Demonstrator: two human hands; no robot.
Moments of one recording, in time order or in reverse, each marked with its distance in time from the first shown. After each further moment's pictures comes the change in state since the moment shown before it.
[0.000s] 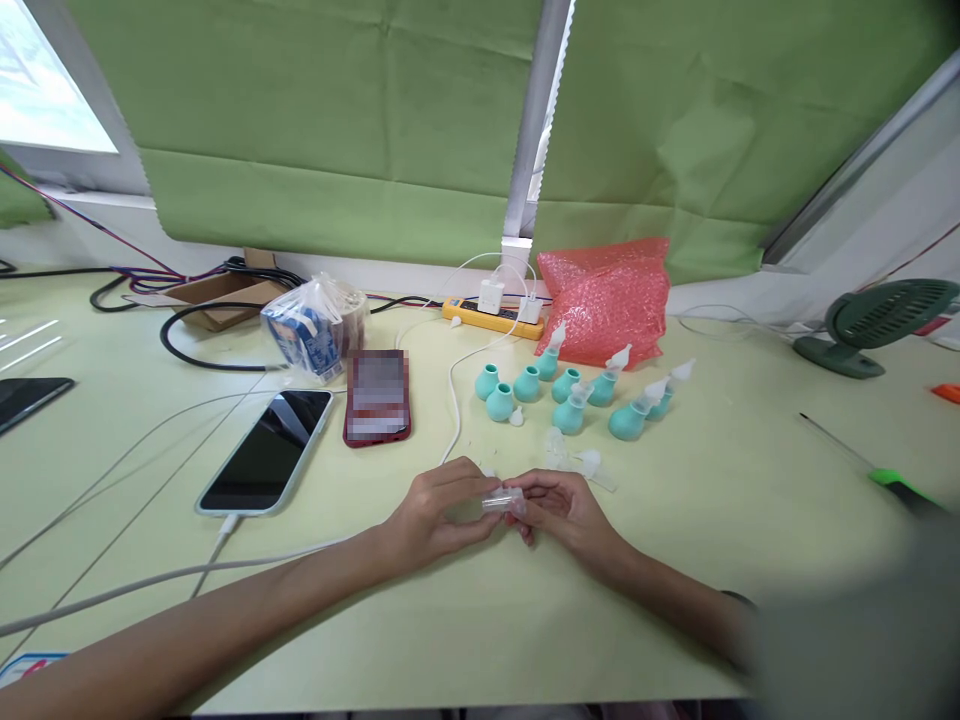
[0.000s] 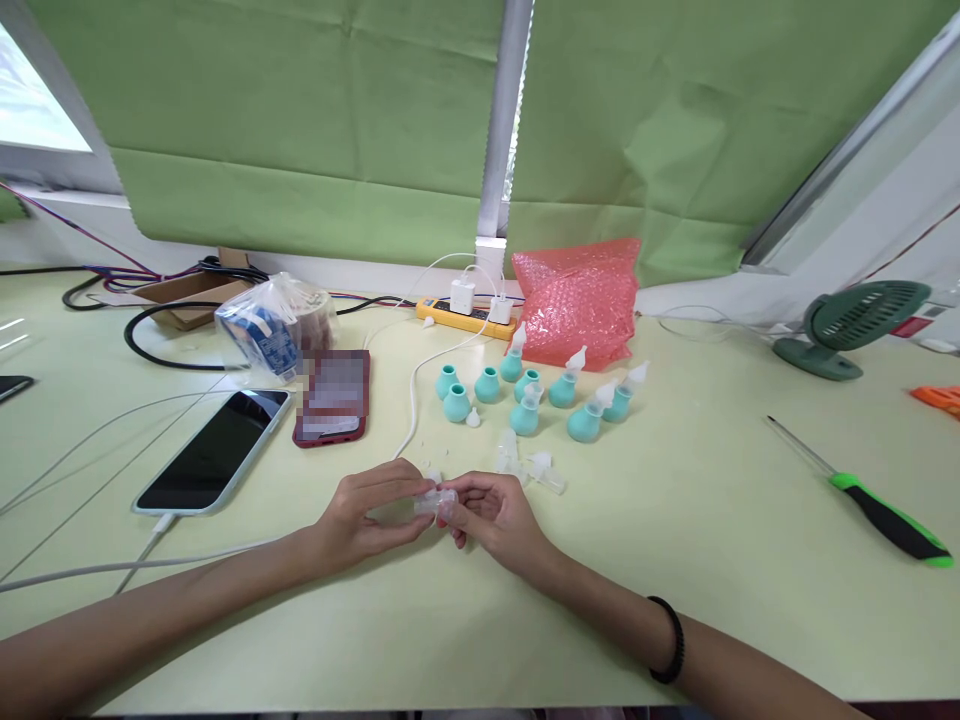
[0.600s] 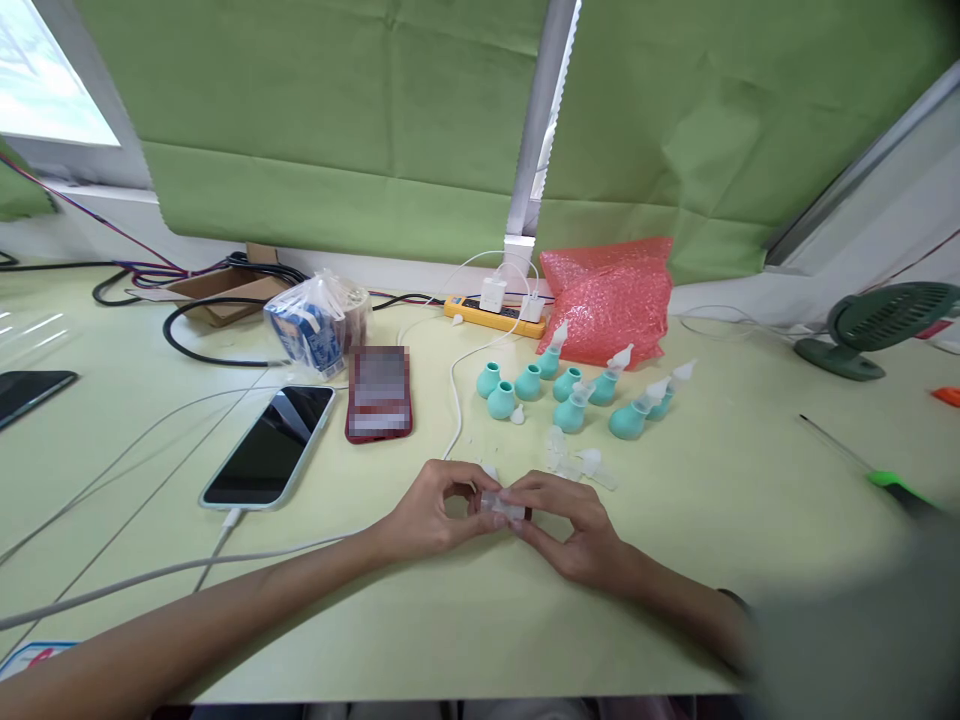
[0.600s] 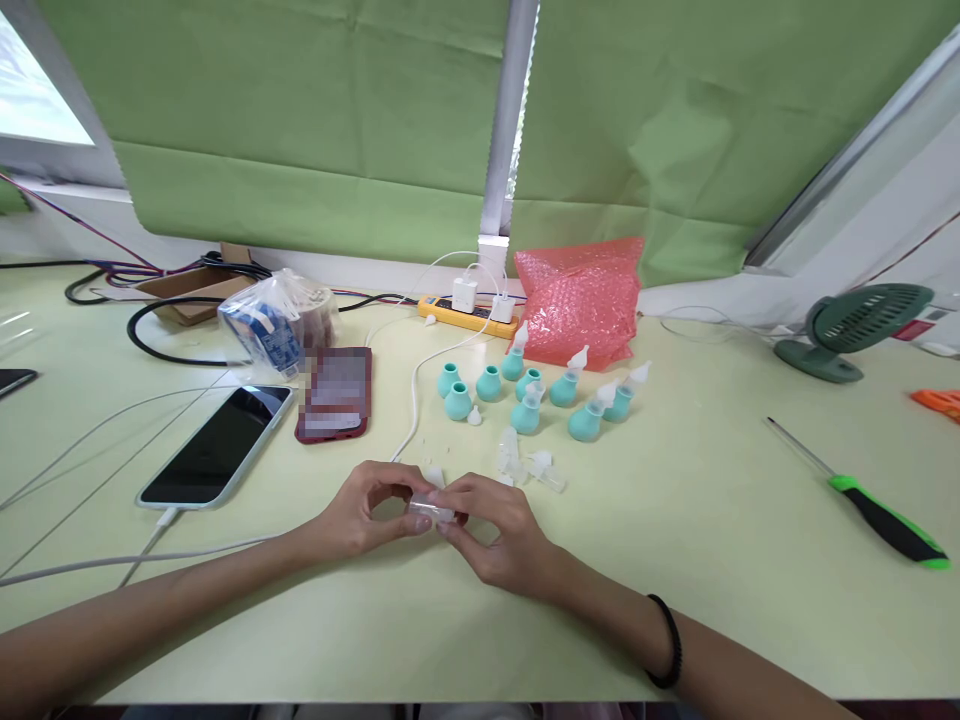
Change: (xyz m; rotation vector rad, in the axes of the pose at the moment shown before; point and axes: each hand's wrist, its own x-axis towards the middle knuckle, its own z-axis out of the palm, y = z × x) left_hand 0.008 0.015 -0.009 -0.381 -0.194 -0.528; right_hand -0.006 -0.003 0.000 -0.706 -0.025 -0.778
